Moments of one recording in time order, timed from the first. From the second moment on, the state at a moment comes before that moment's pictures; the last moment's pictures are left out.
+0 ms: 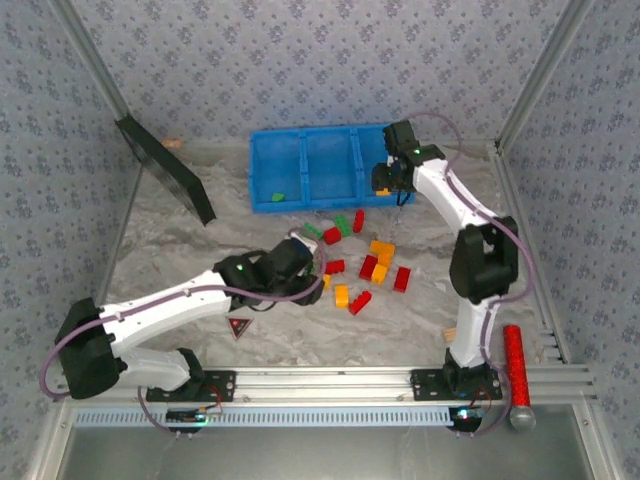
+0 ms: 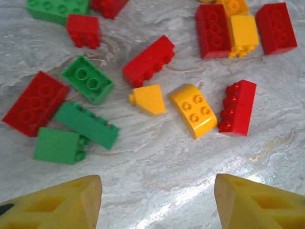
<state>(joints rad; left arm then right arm) -1.05 1.29 0.96 -0.61 -0.17 -0.51 0.29 1.99 1.78 -0.81 0.12 0.24</state>
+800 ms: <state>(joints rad) -1.20 1.81 1.29 -0.49 -0.19 -0.38 0.23 2.37 2.13 -0.81 0.08 0.13</state>
